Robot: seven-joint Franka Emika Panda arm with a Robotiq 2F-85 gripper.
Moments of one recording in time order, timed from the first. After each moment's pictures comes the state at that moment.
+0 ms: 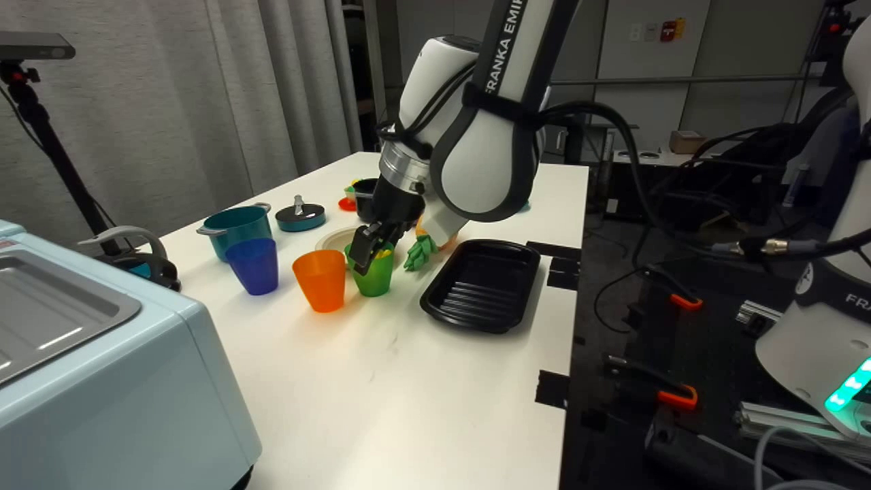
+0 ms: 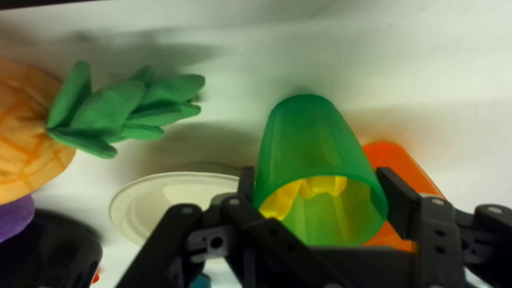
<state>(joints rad) 0.45 0.41 -0.18 -2.44 0.01 3.35 0.13</state>
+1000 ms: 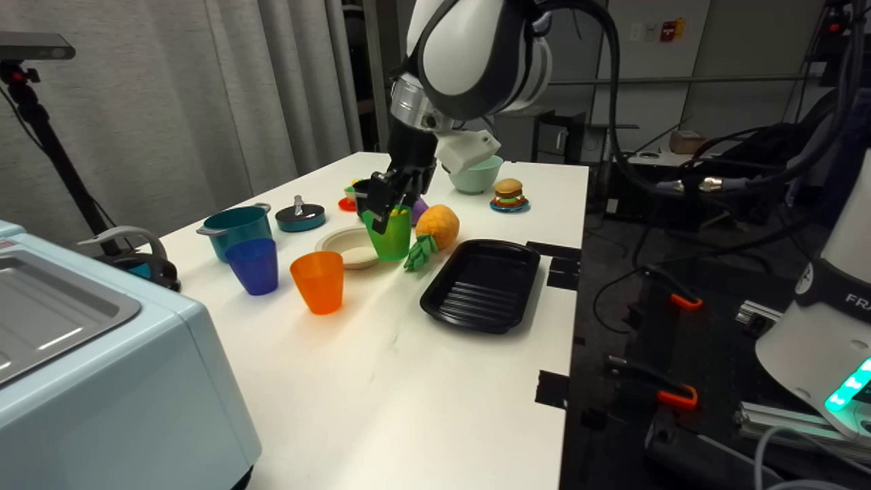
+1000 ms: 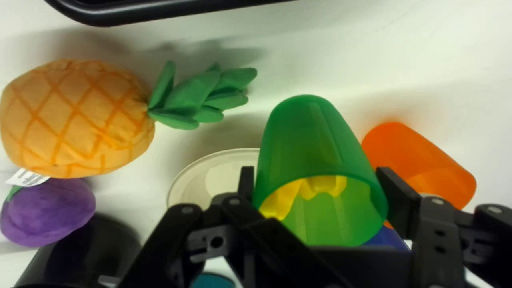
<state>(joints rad) 0.00 0.19 0.19 -2.44 0.12 3.01 -0.07</state>
